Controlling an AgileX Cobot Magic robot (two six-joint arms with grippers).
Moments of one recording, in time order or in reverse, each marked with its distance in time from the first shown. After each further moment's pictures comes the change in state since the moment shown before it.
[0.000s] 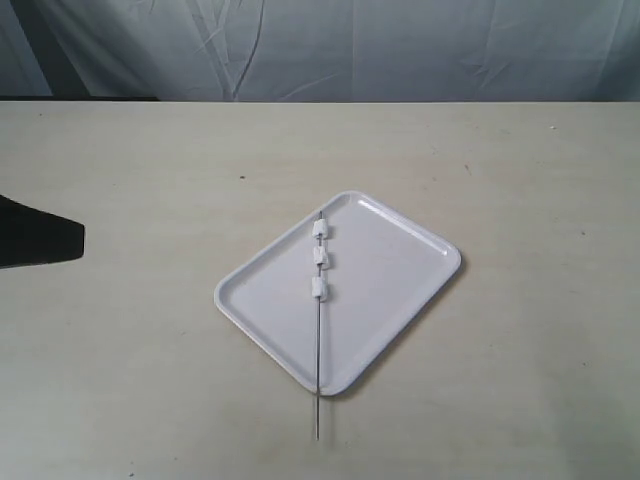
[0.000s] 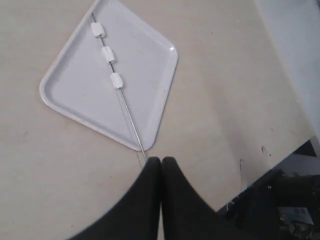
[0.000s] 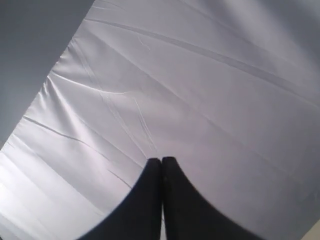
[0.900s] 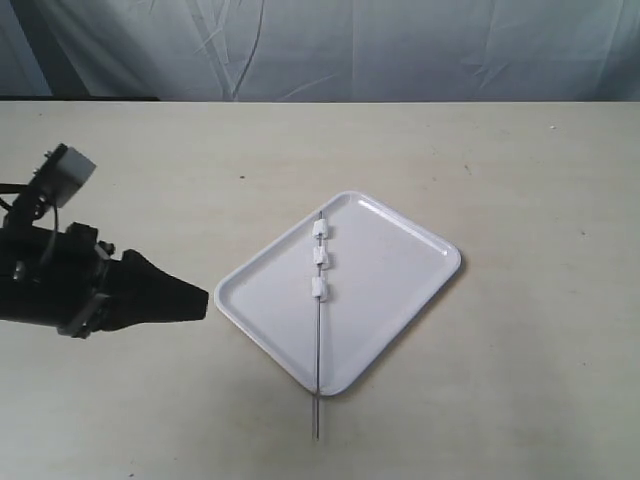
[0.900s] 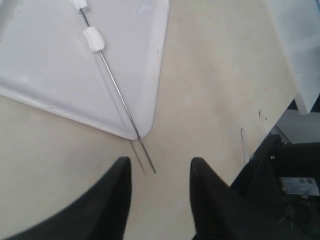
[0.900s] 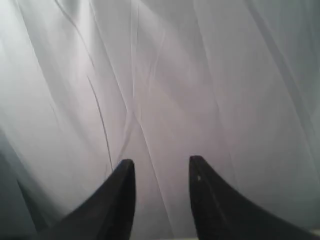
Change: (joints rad) left arm -0.201 0.440 0.178 -0.340 -0.200 0.511; right arm 0.000 0.638 -0.663 -1.608 0.181 0.902
